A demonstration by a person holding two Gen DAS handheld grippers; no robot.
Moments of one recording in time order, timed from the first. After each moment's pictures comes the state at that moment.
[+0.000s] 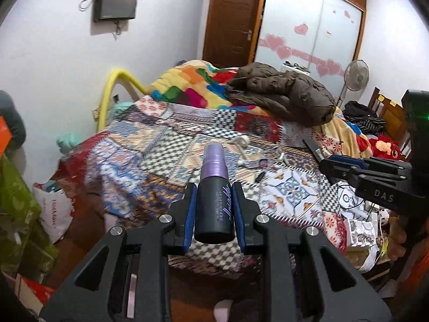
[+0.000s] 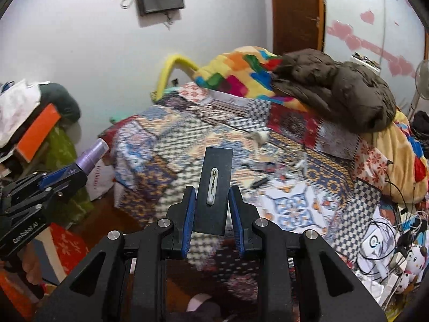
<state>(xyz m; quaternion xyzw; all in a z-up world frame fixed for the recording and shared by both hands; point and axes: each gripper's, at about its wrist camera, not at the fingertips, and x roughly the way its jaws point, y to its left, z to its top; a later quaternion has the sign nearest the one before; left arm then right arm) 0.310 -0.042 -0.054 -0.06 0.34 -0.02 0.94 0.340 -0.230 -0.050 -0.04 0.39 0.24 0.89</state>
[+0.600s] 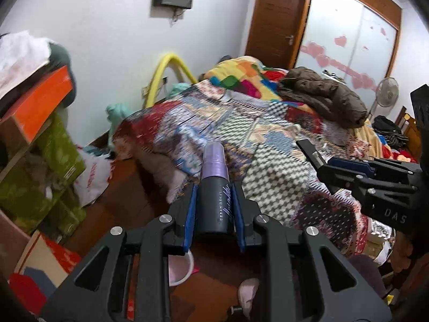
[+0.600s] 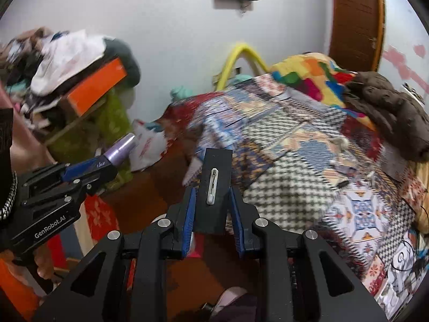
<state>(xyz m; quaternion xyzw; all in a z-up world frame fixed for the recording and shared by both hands) 0.188 0.080 -0.082 -0.11 0.35 0.07 0.93 0.243 -0.093 -0.071 -0.11 0.39 0.35 0.84</state>
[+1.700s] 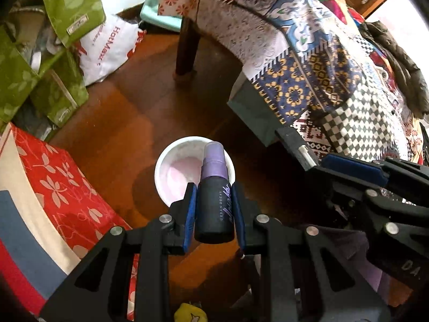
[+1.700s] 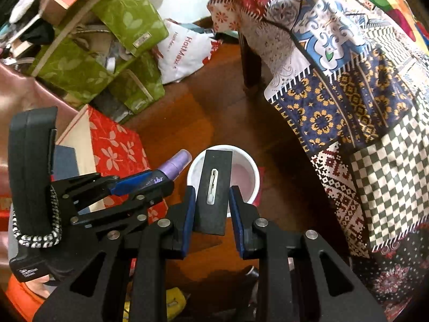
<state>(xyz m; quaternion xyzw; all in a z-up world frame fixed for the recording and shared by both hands) 0.202 0.198 -0.316 -0.25 0.57 0.12 0.78 0.242 0.080 -0.261 -0.18 0.58 0.40 0.68</state>
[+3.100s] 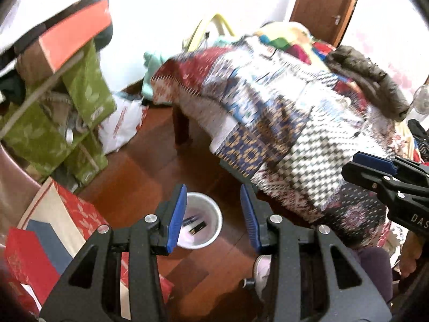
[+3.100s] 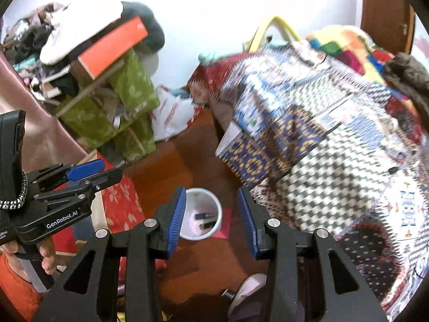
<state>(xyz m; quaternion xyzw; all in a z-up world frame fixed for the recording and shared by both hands) 0.181 0.121 -0.146 -0.15 0.44 0.15 0.87 0.248 -0.053 -0.121 -0.12 0.44 0.40 0.79</state>
